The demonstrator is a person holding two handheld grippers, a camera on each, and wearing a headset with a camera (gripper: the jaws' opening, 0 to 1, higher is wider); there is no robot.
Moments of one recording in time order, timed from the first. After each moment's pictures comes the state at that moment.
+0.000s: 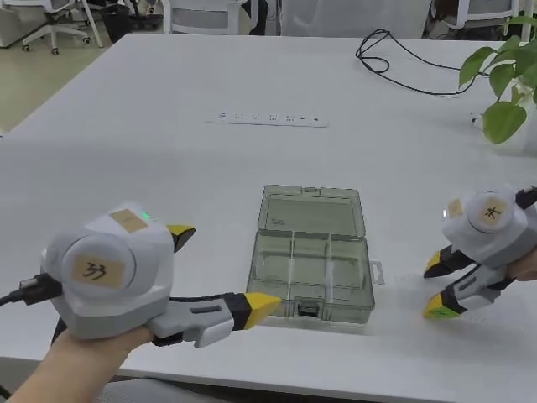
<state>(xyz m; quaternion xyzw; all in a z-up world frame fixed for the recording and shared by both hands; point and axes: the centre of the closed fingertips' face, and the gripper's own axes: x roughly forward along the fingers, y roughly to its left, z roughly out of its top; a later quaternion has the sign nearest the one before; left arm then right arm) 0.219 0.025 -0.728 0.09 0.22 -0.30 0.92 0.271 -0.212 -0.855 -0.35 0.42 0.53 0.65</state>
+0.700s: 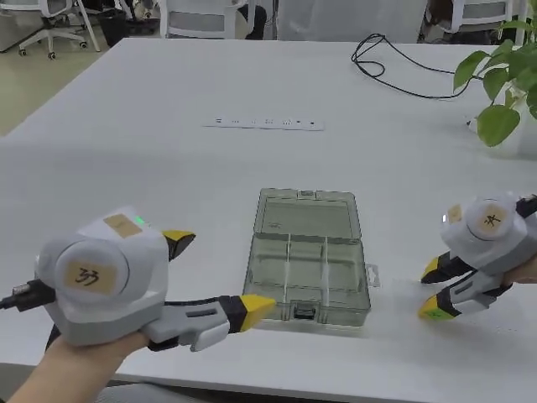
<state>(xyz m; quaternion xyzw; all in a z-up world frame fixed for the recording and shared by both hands) 0.218 0.023 -0.726 0.08 0.21 -0.31 0.92 0.261 -0.209 -0.848 -0.34 0.41 0.51 0.68</state>
